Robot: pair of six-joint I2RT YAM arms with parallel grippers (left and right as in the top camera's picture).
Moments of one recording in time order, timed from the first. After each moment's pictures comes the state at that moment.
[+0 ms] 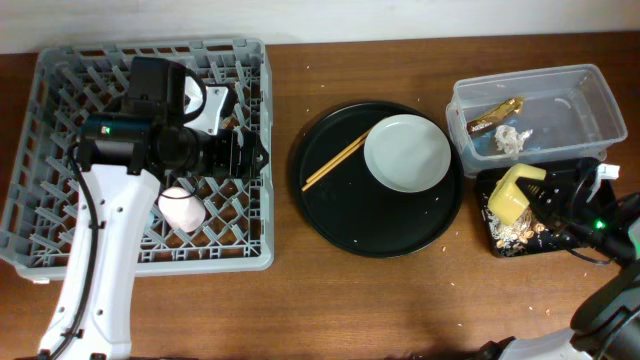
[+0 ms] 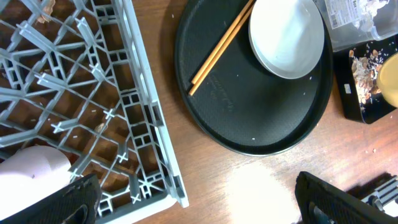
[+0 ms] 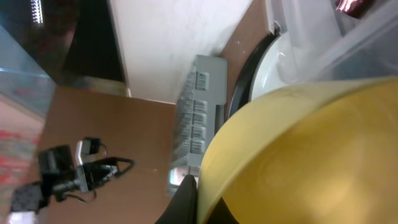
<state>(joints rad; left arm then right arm) -0.12 1.55 1.67 -1.26 0.37 -0.01 -0.81 1.73 1.04 -1.10 -1.43 -0.47</state>
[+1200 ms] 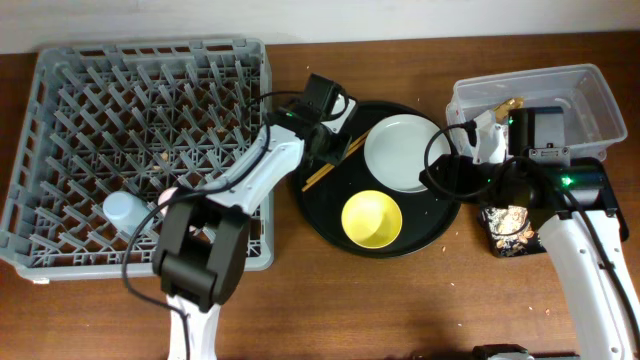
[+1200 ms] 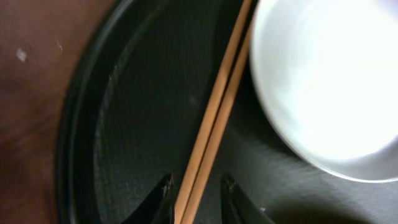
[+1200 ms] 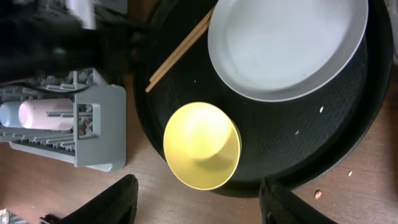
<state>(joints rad) -0.49 2.15 1.67 -0.59 0.13 0.01 0.00 1.30 1.22 -0.99 -0.47 0.21</state>
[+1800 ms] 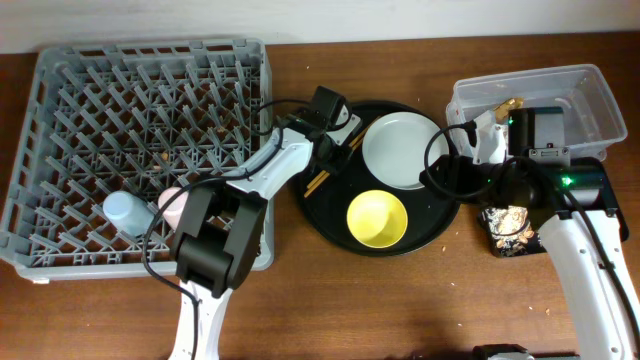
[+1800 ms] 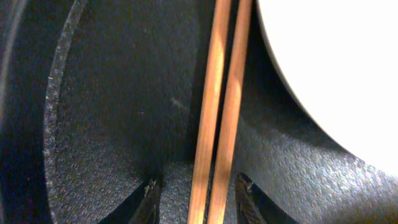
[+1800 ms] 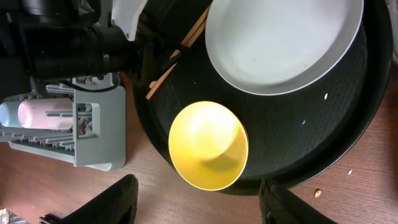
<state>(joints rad) -0.50 2.26 1.69 -0.58 0.13 0.12 0.00 1.30 1.22 -0.99 -0.47 0.21</state>
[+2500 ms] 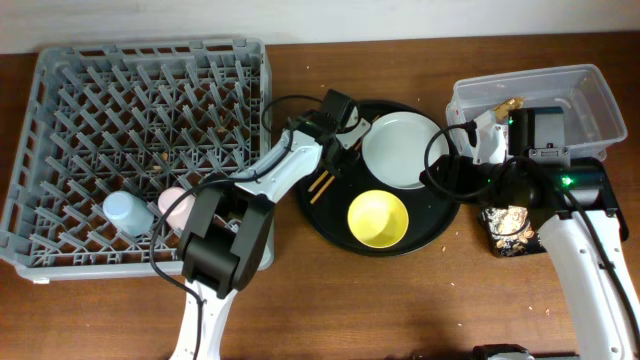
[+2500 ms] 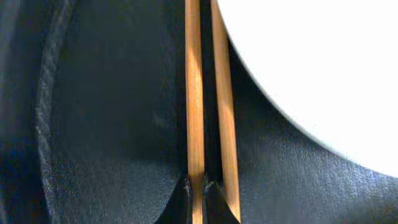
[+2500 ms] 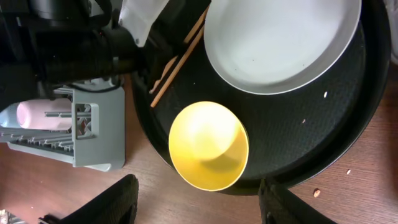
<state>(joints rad) -0.54 2.28 1.72 -0.62 0.06 0.23 0.00 1.30 1.22 -0.99 -0.47 0.21</state>
